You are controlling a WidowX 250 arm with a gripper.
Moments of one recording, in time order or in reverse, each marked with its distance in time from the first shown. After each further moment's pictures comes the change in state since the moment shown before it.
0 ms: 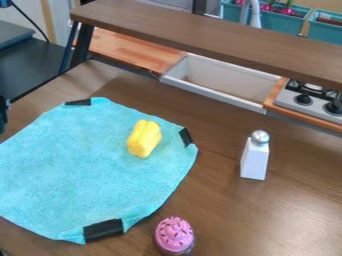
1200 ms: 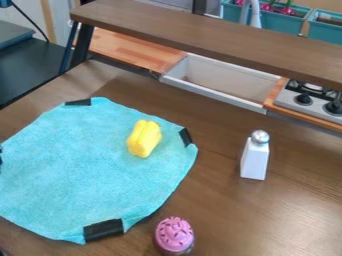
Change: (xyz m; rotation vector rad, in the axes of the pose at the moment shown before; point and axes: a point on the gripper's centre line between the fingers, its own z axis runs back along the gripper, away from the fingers) arm -0.032 0.019 -0.063 -0.063 0.025 0.096
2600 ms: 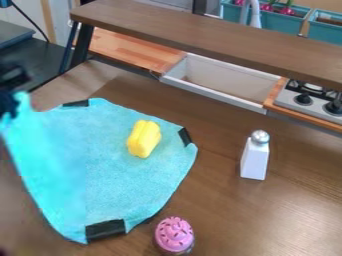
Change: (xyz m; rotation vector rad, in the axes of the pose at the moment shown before) arm 0.035 -0.081 0.079 -0.166 -0.003 0.155
